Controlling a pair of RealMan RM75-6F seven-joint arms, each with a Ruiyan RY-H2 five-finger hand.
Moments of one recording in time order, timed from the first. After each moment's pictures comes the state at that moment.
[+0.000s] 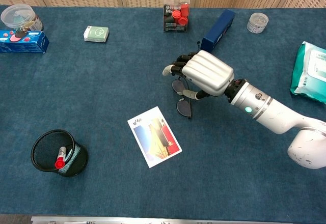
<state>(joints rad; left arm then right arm) -0.07 -1.00 0.03 -1.71 1.54 1.43 0.20 0.71 -1.95 -0.05 -0.70 -1.78 1.30 0.06</state>
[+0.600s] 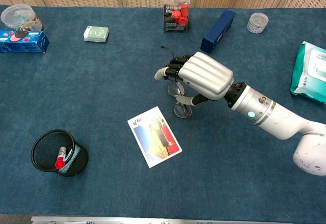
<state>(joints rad) -0.07 -1.01 0.03 -1.71 1.53 1.43 0.22 0.71 -1.87 -0.07 -0.90 -1.80 1.34 0.06</state>
